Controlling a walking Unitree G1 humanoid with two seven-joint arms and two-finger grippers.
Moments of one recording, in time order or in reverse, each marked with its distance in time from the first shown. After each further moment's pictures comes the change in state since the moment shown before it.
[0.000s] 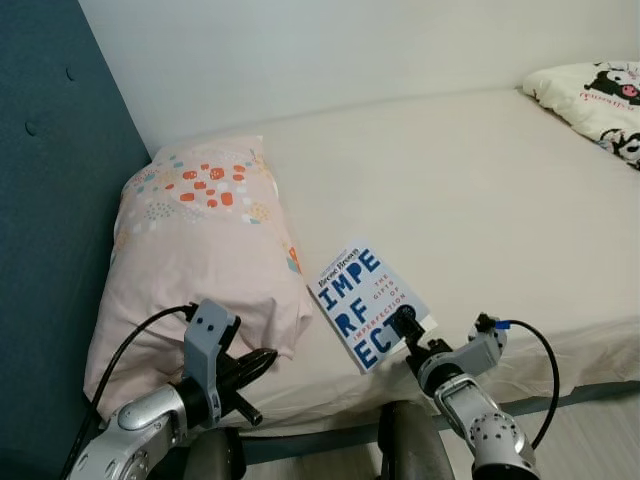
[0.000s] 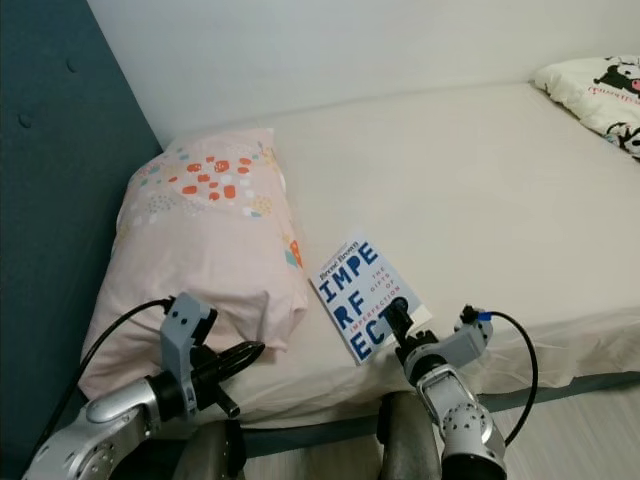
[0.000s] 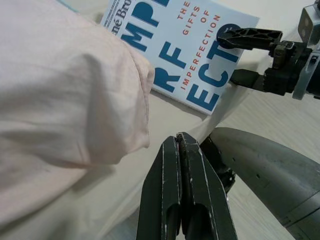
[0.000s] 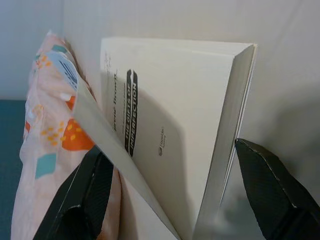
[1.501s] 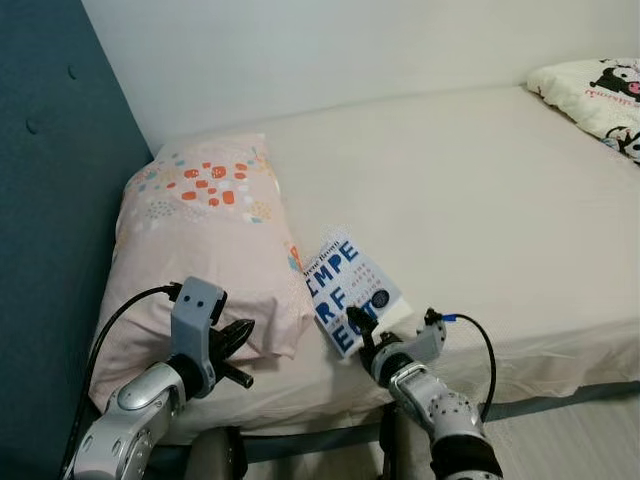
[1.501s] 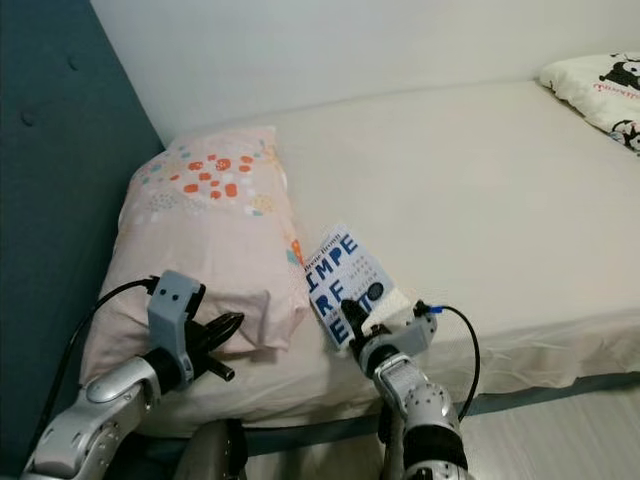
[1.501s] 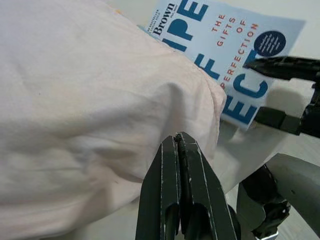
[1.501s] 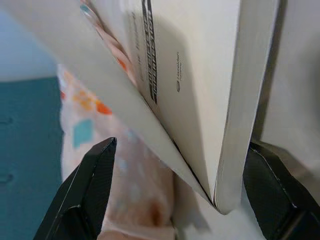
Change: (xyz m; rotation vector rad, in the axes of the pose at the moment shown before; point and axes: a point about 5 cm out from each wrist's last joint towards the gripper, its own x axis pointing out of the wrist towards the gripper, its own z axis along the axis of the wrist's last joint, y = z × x) left arm 0.005 0.021 0.012 0.041 -0.045 0.224; right arm 0.022 0.031 -0.047 0.212 0.176 0.098
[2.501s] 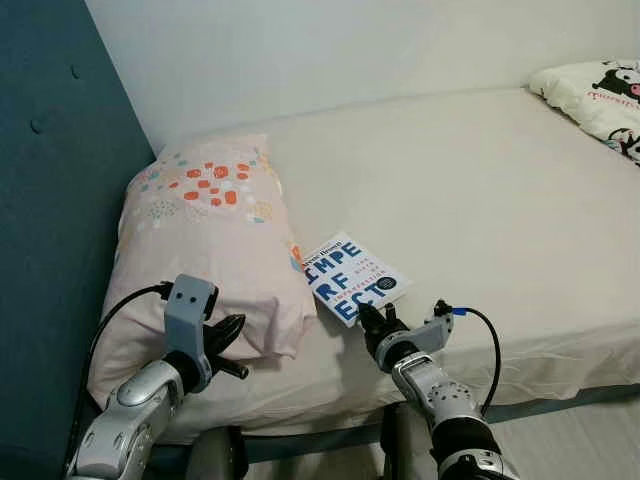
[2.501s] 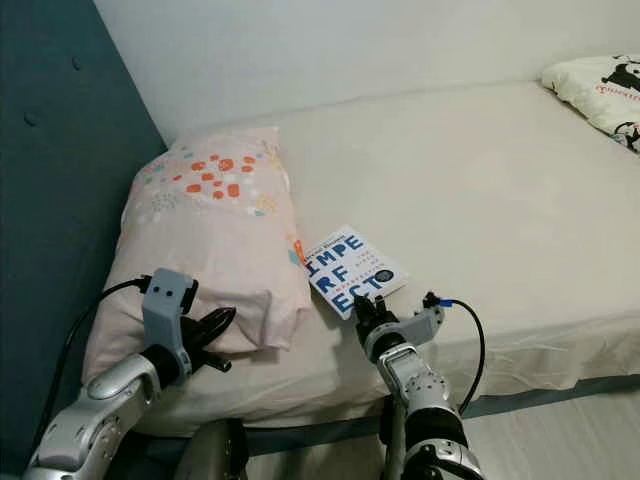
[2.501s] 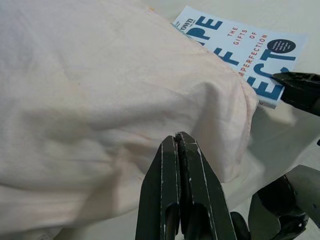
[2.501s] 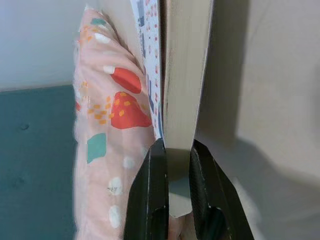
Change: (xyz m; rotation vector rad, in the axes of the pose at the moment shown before) left arm 0.004 0.010 -0.004 -0.034 -0.006 0.073; right arm 0.007 0.001 0.010 -0.049 -0.044 0.049
